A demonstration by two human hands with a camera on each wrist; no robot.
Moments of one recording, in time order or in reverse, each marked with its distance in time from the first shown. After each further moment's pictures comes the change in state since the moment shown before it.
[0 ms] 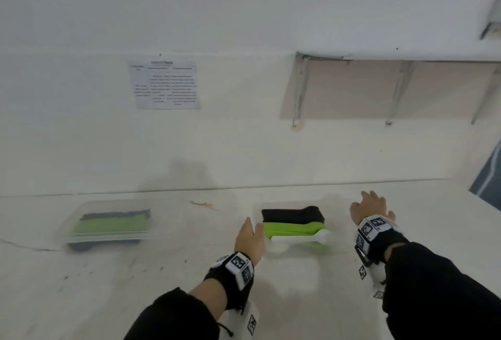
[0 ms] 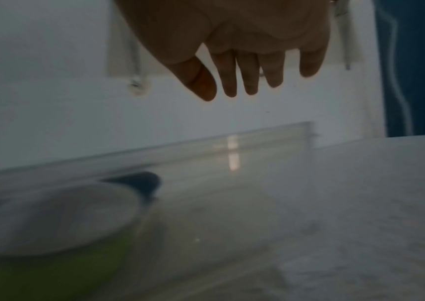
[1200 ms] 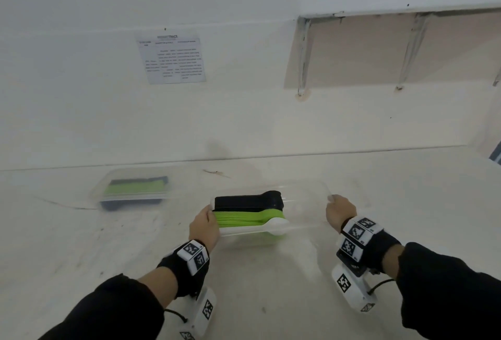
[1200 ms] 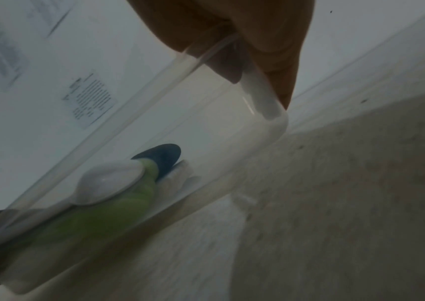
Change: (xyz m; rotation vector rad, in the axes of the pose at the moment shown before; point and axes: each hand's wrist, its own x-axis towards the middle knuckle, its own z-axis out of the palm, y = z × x) left_hand -0.058 -0.054 -0.065 0.161 0.359 -0.071; right_hand -0.095 0.000 0.033 0.189 -0.289 -0.120
